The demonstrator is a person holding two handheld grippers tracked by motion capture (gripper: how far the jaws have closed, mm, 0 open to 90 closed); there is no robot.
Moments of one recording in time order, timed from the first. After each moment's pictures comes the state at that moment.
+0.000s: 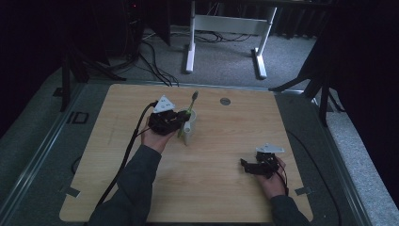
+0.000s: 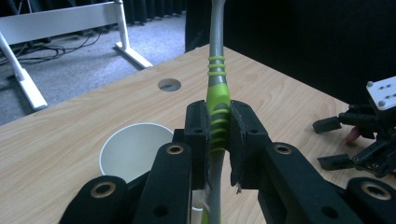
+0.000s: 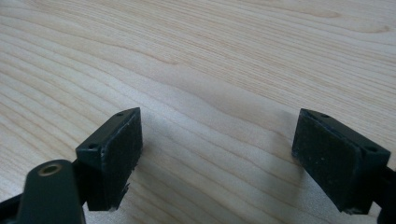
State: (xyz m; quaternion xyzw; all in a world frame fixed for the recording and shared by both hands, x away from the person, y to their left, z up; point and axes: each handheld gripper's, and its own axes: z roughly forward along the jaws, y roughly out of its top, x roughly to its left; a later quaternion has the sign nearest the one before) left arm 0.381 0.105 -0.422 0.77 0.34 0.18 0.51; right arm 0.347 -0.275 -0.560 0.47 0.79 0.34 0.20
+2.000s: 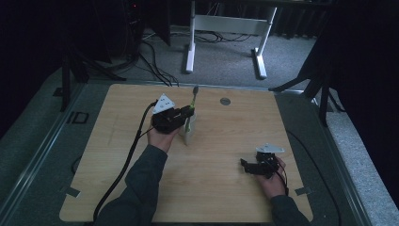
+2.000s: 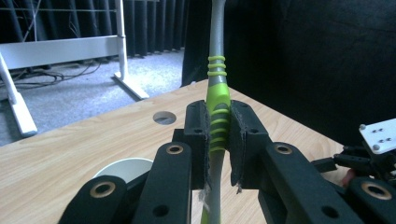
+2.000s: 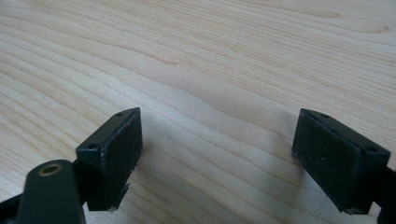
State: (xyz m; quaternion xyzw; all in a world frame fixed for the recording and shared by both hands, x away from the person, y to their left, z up) left arm 0.387 0.098 -0.429 0.72 0.34 0.19 0.58; right arm 0.347 -0.276 -0.560 0.47 0.79 0.34 0.20
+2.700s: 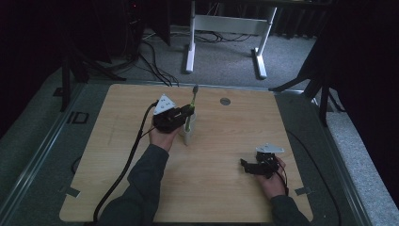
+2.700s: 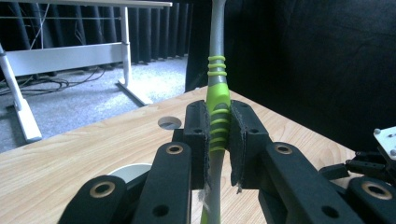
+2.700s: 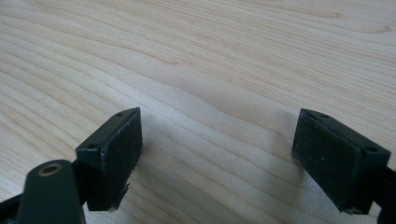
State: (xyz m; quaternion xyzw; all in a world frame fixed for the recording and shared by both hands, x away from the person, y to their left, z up) left arm 0.394 0.096 -0.438 0.71 0.34 0.20 0.58; right arm 0.347 -0.276 -0.560 0.47 0.79 0.34 0.20
